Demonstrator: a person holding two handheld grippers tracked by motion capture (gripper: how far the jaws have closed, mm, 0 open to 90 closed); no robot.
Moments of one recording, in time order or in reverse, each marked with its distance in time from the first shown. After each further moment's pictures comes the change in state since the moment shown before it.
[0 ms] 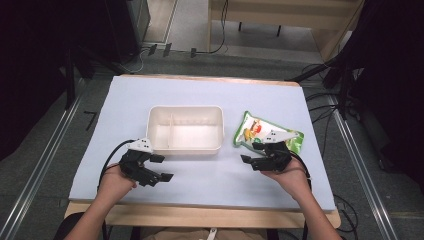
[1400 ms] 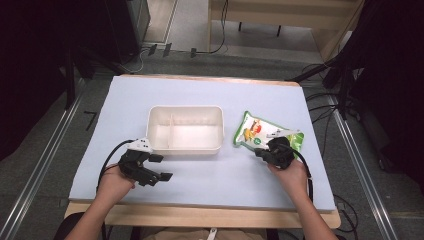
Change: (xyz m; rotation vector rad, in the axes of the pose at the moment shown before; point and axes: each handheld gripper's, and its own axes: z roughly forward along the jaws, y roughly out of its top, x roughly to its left) left arm 0.000 -0.001 -0.002 -0.003 0.027 -0.017; right arm -0.029 -0.016 0.016 0.138 -0.124 0.221
